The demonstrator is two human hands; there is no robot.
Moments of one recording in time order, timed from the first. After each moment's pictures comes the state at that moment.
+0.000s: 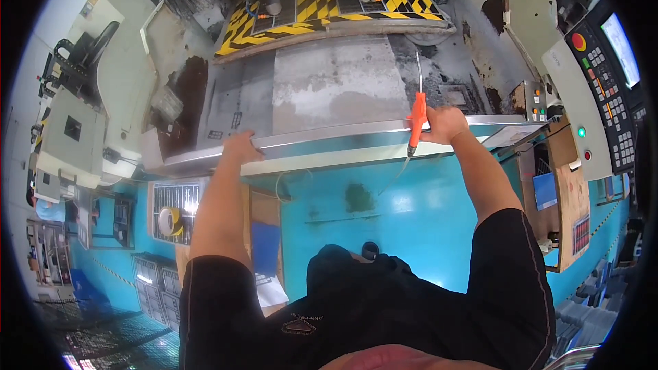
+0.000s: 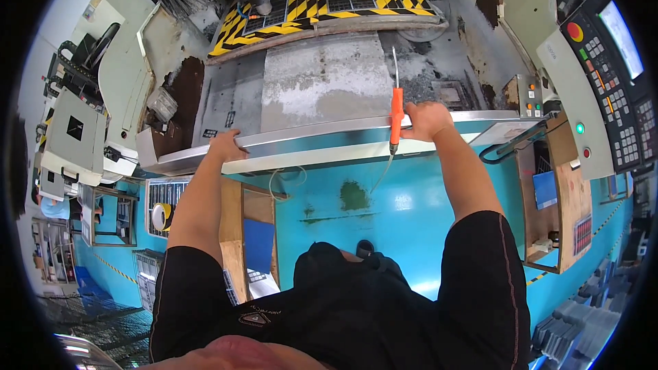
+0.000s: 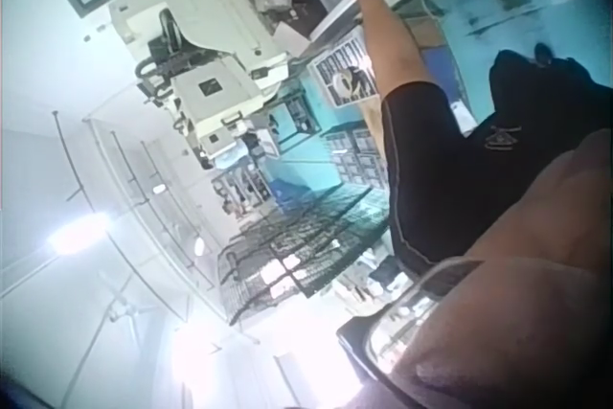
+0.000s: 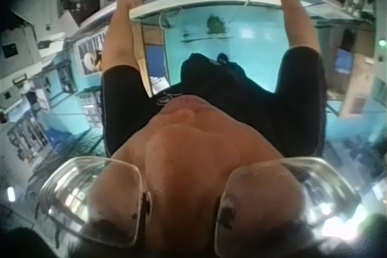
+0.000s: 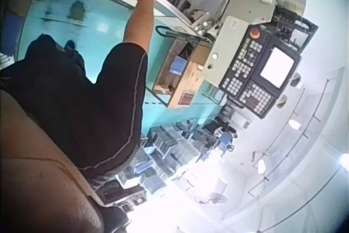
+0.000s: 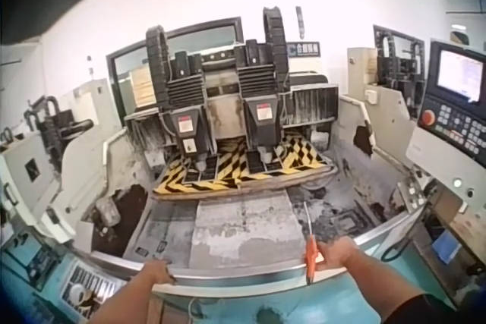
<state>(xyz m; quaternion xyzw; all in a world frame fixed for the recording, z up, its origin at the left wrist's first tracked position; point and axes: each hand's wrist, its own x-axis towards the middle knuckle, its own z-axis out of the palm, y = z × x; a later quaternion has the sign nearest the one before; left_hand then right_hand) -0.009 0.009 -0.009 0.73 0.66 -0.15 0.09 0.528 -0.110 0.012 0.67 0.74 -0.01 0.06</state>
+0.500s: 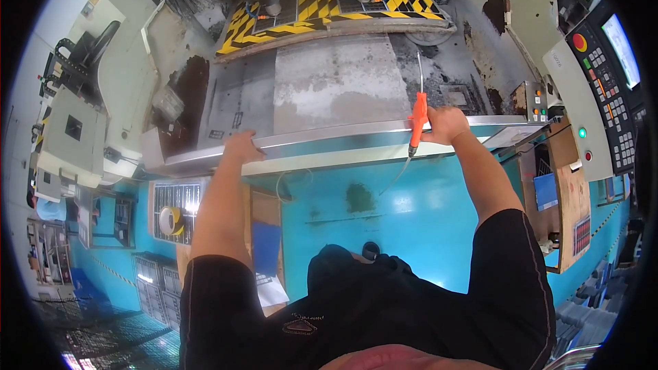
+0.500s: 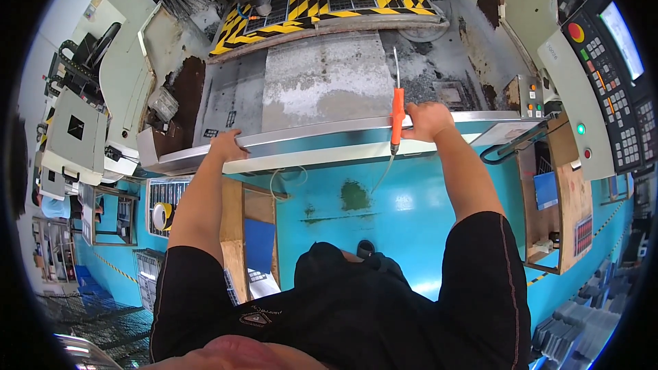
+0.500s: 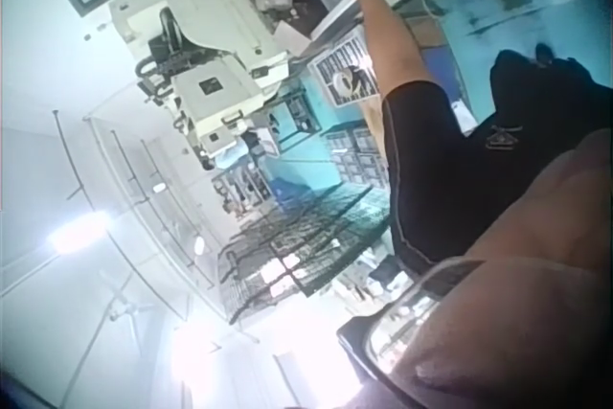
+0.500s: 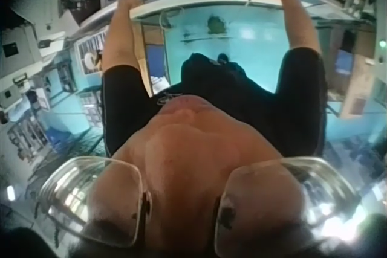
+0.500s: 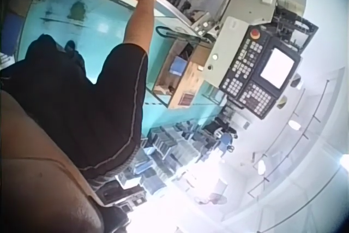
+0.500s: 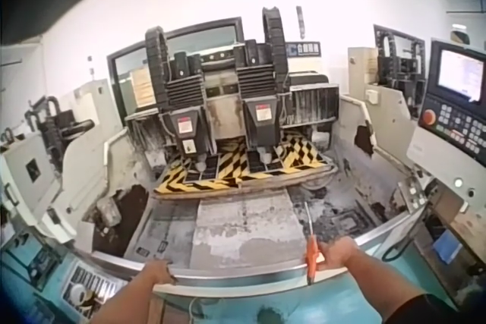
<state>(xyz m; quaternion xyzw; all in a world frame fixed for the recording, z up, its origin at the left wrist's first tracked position) -0.012 0.010 -0.011 0.74 0.65 -0.14 0.11 0.527 -0.111 0.011 0.67 0.74 -0.01 0.04</state>
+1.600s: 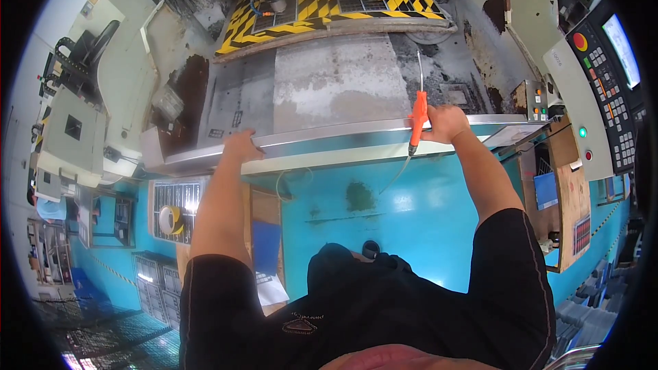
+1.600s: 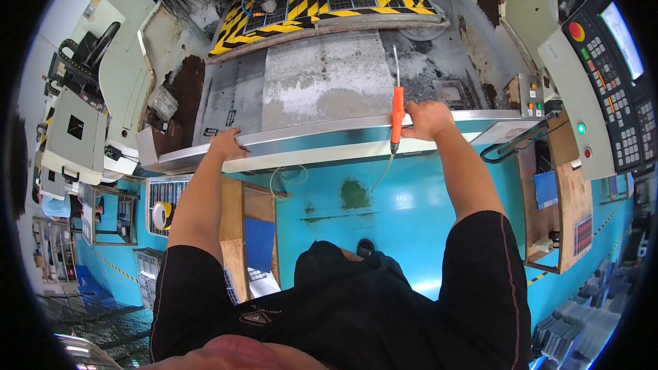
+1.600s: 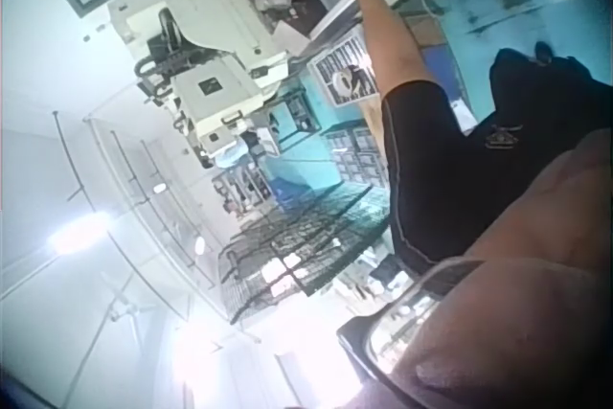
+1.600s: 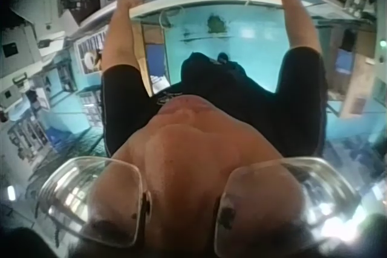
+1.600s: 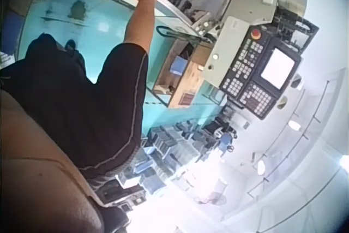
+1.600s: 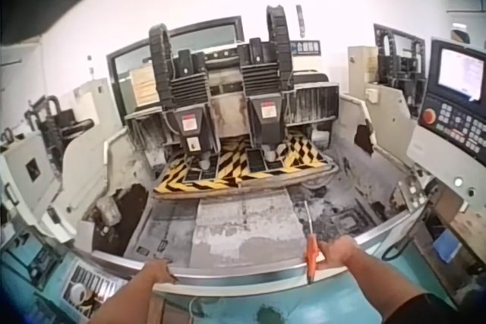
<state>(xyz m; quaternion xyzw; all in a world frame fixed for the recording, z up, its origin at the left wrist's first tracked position) -0.011 0.010 -0.013 0.73 0.66 -0.16 0.09 0.528 -0.110 0.010 0.66 0.75 -0.01 0.04</state>
